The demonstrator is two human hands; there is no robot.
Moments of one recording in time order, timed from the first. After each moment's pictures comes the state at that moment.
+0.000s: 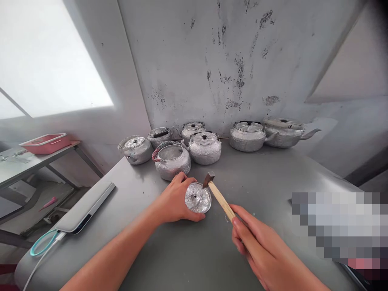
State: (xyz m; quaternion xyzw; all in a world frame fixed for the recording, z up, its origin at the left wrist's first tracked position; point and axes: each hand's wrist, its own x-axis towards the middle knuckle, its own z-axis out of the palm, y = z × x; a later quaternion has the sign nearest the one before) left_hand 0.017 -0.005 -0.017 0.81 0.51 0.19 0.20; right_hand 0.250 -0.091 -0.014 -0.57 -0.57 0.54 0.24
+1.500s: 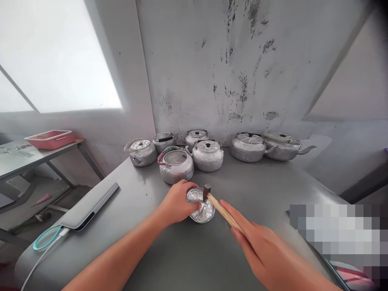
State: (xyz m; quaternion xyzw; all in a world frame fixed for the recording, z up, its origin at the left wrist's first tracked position) left_hand 0.022 -0.005 -0.018 0.76 0.55 0.28 0.21; right_hand 0.258 -0.087 0.001 -0.55 -0.78 0.27 0.11
